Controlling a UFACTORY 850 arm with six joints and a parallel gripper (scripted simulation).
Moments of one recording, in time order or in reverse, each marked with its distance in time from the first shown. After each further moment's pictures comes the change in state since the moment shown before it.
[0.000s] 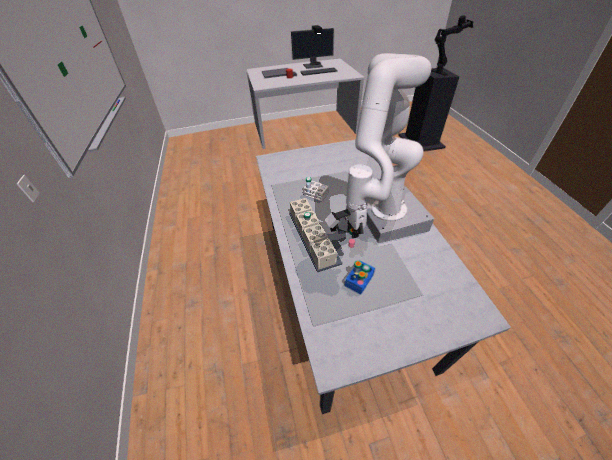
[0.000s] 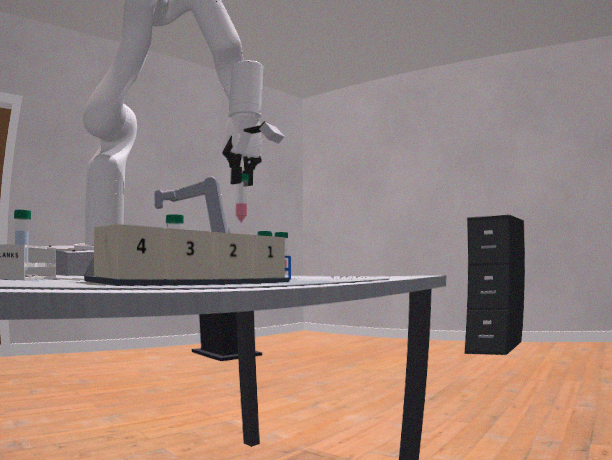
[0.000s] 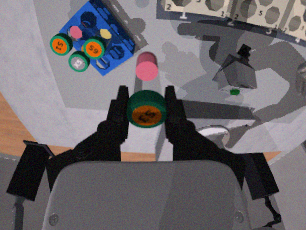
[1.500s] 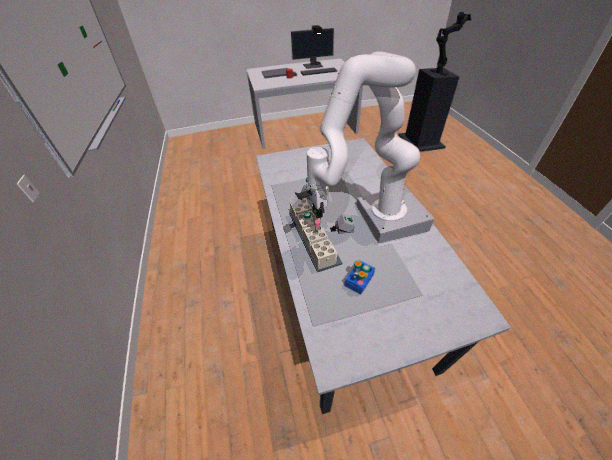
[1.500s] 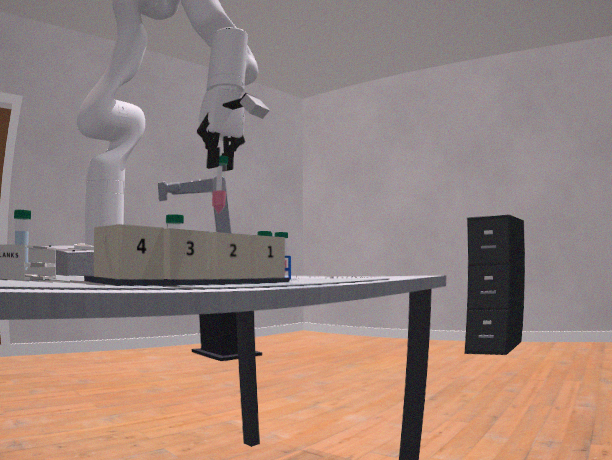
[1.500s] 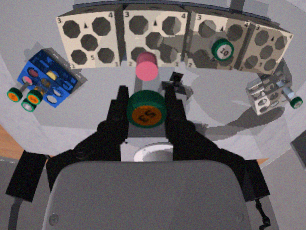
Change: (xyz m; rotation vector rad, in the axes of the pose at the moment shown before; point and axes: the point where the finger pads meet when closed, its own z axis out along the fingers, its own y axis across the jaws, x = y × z) arm 0.094 0.171 -0.001 -0.004 0.003 0.014
